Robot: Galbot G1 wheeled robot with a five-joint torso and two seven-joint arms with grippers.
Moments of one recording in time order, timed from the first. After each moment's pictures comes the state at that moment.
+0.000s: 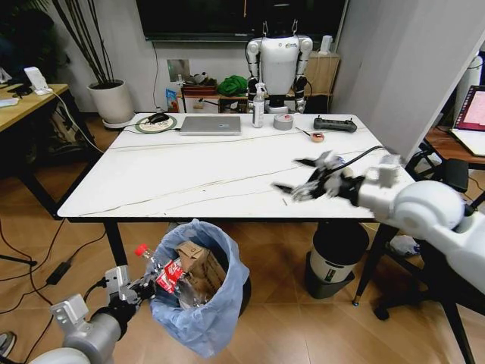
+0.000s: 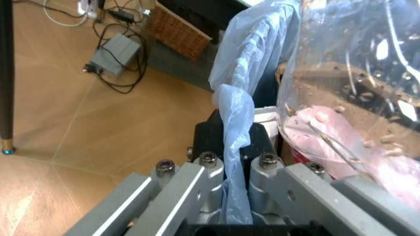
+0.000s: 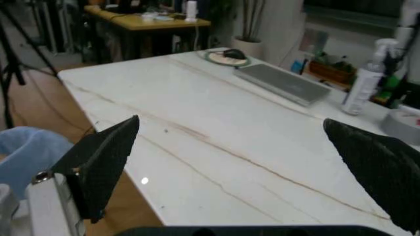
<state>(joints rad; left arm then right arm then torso) 1.87 -1.02 -0.72 -2.41 -1.13 0.37 -0.34 -0.61 0.47 0.03 1.97 1.04 -0.27 -0.28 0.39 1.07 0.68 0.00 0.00</state>
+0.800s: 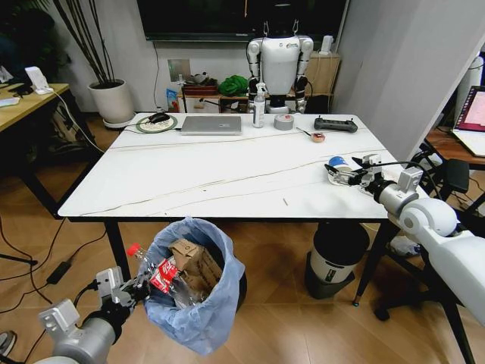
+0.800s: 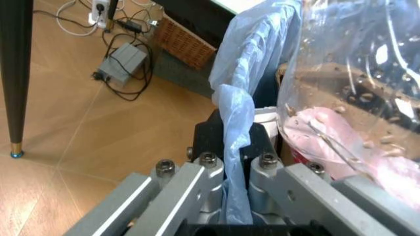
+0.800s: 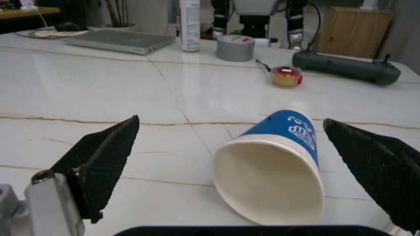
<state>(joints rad) 1.90 -1.07 -0.74 -2.45 -1.10 0.36 -0.34 -0.69 0.72 0.16 1.45 0.83 -0.16 -0.21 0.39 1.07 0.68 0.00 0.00</state>
